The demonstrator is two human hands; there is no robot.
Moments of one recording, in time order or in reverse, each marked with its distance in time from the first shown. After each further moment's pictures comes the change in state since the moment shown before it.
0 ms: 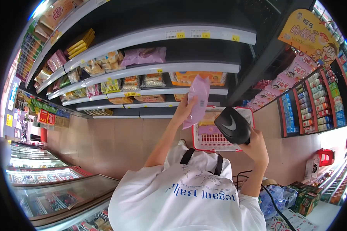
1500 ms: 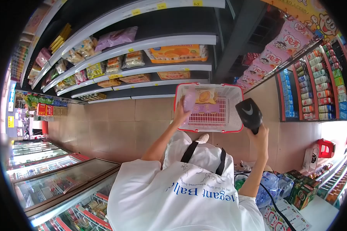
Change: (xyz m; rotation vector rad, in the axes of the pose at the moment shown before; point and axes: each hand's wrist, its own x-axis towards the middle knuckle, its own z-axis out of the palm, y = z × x) left_hand -0.024 -0.217 0.088 0.580 0.228 0.301; right_hand -0.080 0.138 -0.056 0.007 0.102 0.360
